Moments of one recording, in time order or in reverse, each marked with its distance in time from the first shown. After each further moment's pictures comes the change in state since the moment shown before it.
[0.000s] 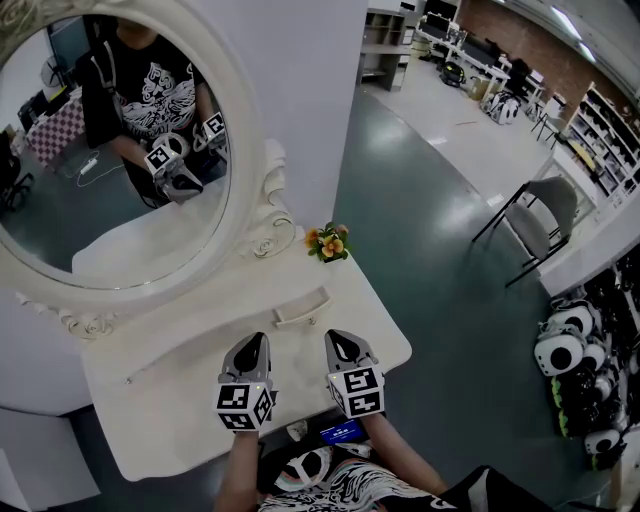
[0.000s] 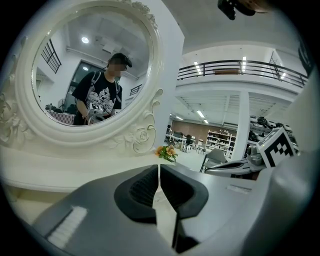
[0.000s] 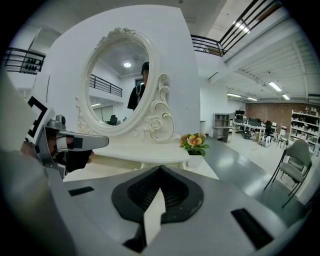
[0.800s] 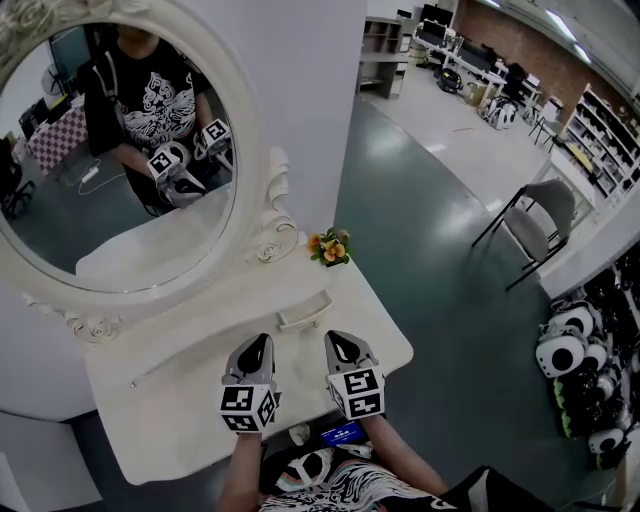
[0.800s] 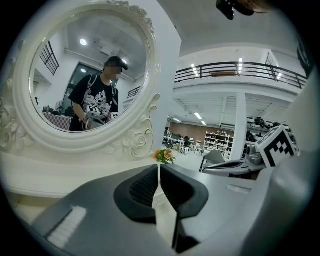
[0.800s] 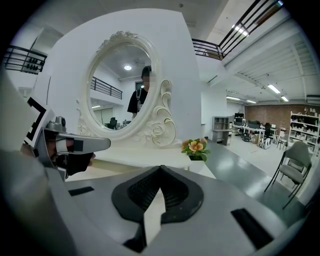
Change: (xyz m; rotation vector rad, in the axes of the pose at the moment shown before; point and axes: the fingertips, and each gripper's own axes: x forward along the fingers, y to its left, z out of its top) left arm -0.007 -0.004 0.012 0.020 -0.027 -0.023; right arm -0.005 0.010 0.015 -0.002 -0.037 -0.011
